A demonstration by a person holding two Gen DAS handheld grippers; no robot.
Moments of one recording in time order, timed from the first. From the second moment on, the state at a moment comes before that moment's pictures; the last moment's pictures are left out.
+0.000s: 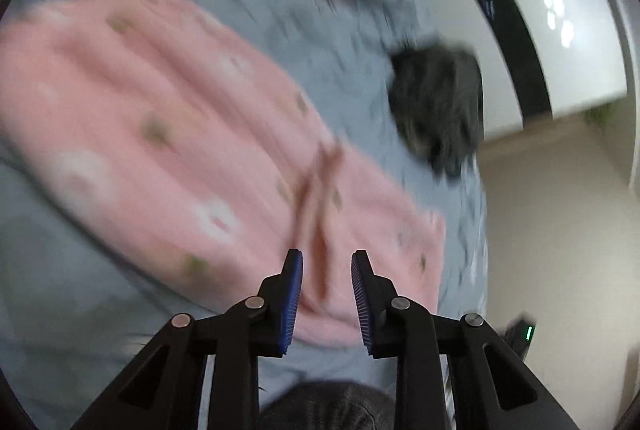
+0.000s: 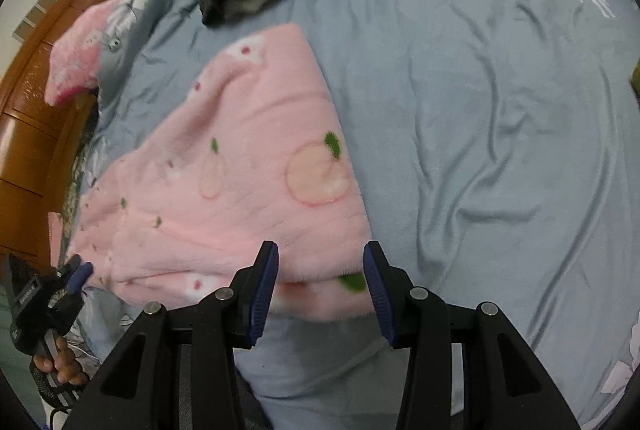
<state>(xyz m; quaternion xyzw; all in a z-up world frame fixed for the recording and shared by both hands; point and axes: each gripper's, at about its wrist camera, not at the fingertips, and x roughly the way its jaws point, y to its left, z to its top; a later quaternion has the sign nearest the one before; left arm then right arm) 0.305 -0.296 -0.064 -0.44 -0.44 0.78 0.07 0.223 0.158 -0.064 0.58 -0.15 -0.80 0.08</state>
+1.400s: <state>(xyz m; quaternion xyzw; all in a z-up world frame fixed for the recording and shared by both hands) 0.212 -0.162 0.080 -0.36 -0.28 0.88 0.15 0.248 0.196 -0.018 0.52 -0.22 -0.82 0.07</state>
